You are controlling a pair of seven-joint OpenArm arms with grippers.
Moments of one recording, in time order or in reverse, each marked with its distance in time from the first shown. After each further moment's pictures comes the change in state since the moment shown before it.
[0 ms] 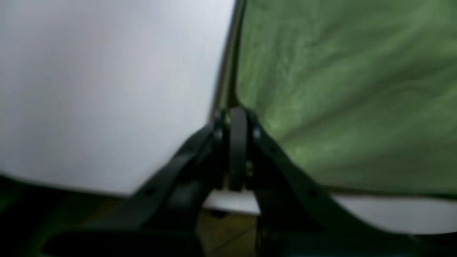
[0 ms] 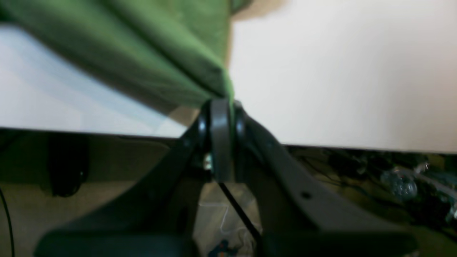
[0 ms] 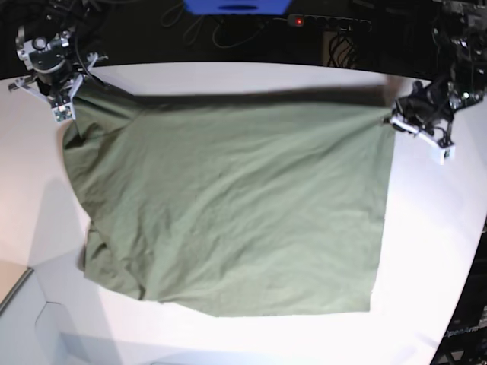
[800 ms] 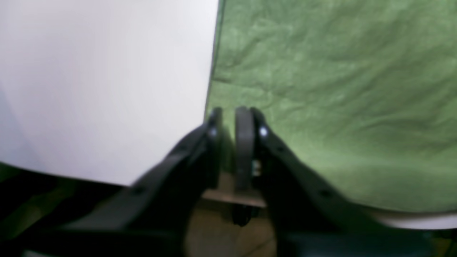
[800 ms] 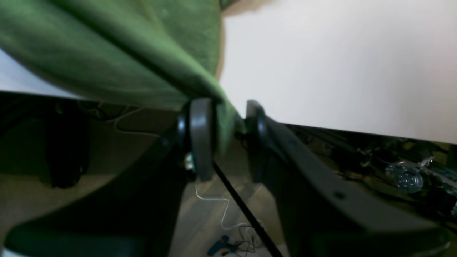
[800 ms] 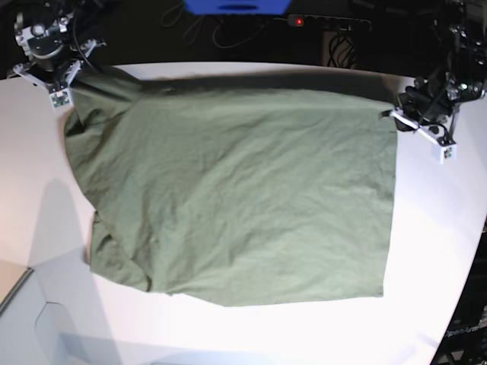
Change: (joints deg) left arm 2.3 -0.2 -0.1 5.0 4.7 0.0 0.1; right arm -4.2 -0.3 2.6 0.0 0.4 0.0 4.5
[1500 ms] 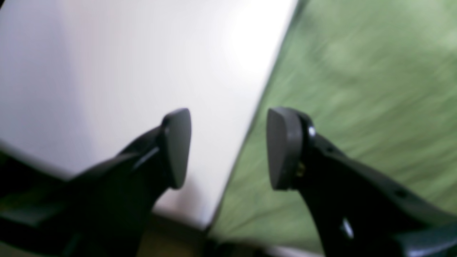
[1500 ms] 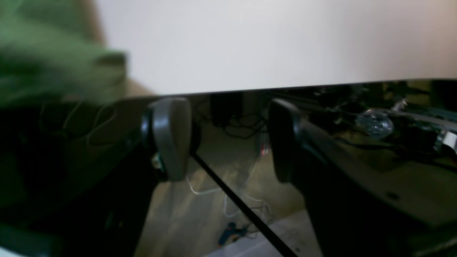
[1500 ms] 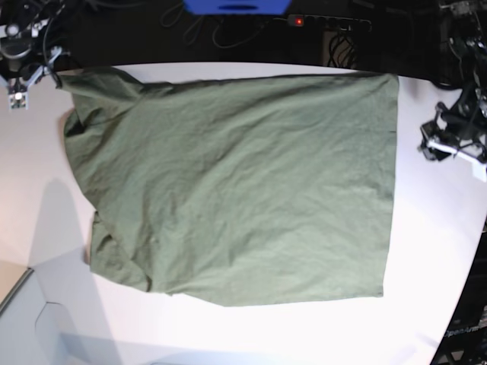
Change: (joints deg) left arm -7.4 4.3 -14.2 0.2 -0.2 0.1 4.7; right arm 7.4 0.1 13.7 -0.1 -0.8 0.0 -0.8
